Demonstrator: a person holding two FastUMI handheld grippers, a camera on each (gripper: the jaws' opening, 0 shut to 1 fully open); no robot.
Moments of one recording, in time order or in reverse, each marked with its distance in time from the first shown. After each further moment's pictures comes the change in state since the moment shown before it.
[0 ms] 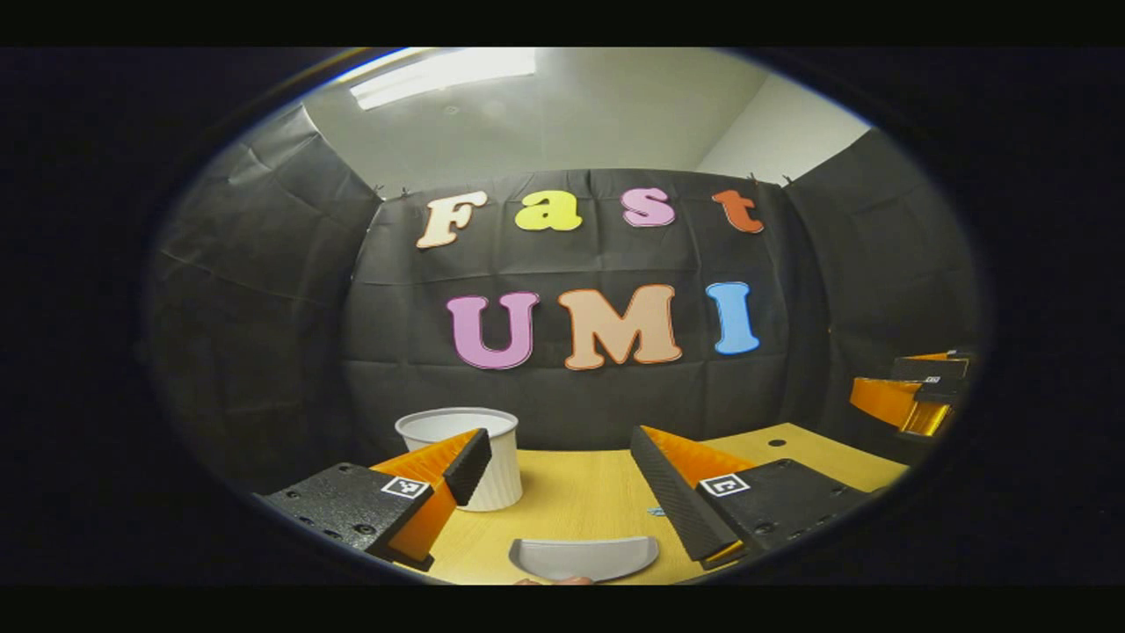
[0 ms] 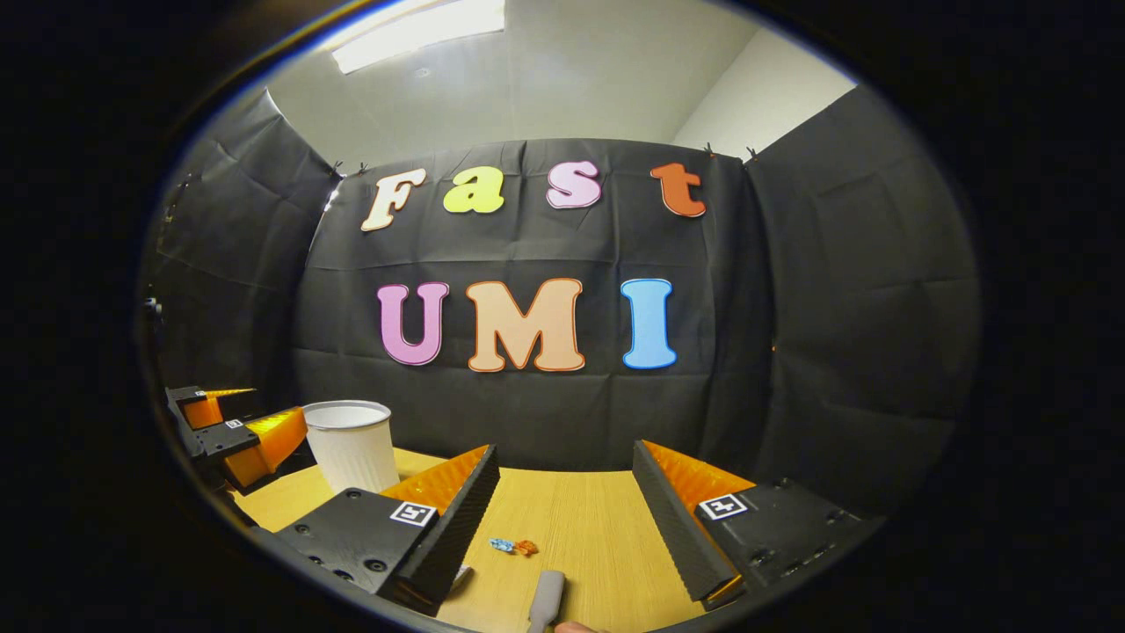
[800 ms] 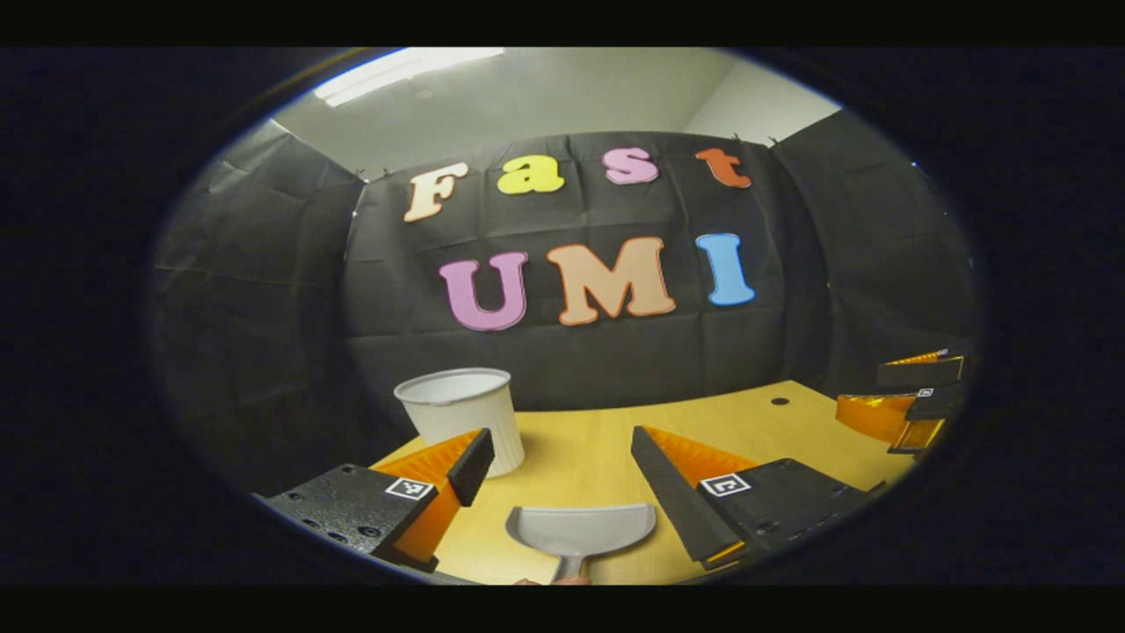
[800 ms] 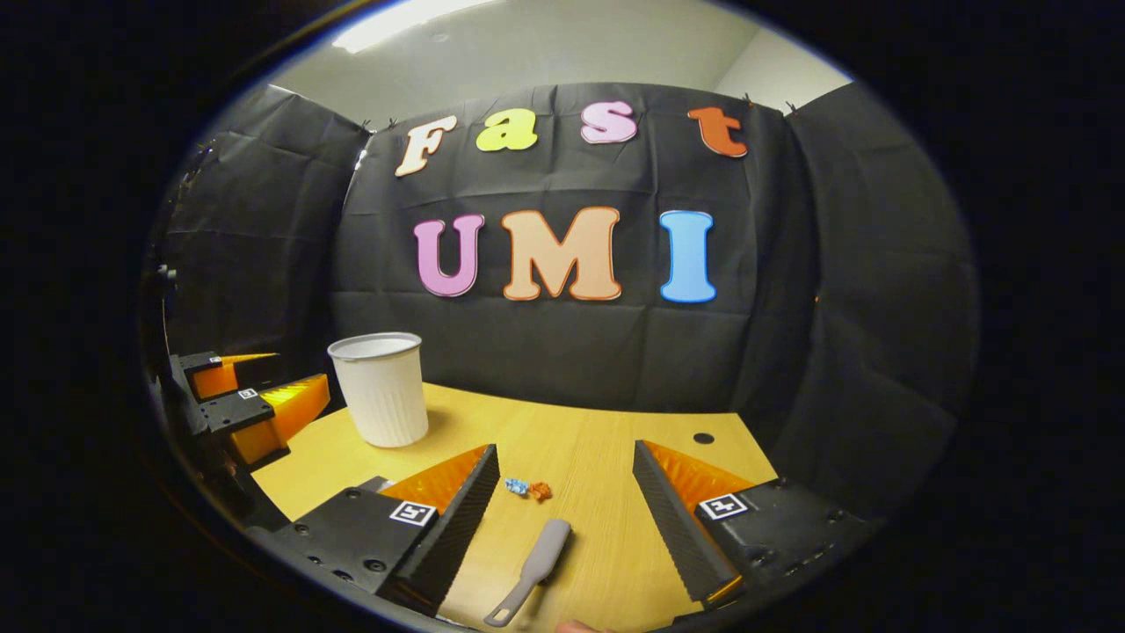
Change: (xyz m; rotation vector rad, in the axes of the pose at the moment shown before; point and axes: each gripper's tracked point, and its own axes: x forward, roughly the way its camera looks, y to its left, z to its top) left arm -0.023 -0.029 -0.068 0.053 0.215 0.003; right arm -0.008 0.003 -0.093 -0.012 0.277 0.171
